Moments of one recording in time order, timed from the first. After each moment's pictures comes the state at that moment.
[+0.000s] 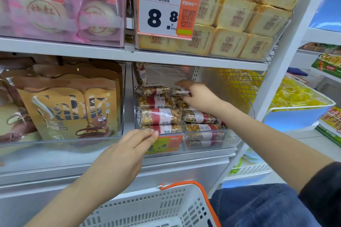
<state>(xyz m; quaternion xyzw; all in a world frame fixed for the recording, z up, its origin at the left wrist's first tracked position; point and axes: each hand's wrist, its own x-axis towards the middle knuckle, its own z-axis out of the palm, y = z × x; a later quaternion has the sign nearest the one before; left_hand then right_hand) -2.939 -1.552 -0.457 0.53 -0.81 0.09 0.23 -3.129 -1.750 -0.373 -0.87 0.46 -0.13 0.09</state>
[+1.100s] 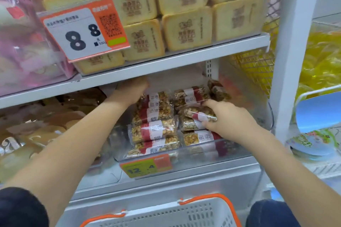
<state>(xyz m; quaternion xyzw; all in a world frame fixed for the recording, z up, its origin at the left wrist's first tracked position) -2.923 -1.785 -0.380 0.72 -0.69 0.06 0.02 -3.218 -1.748 -0.417 -0.84 0.52 -0.13 0.09</state>
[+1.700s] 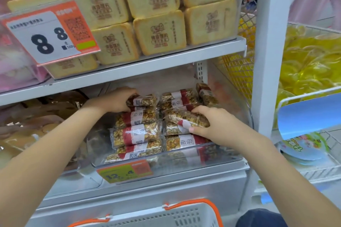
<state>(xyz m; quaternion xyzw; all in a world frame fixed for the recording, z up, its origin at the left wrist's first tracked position) -2.918 -1.786 -0.390 0.69 -0.72 -0.04 -0.01 -3.243 -1.757 -0.417 -0.85 0.46 -0.13 0.22</state>
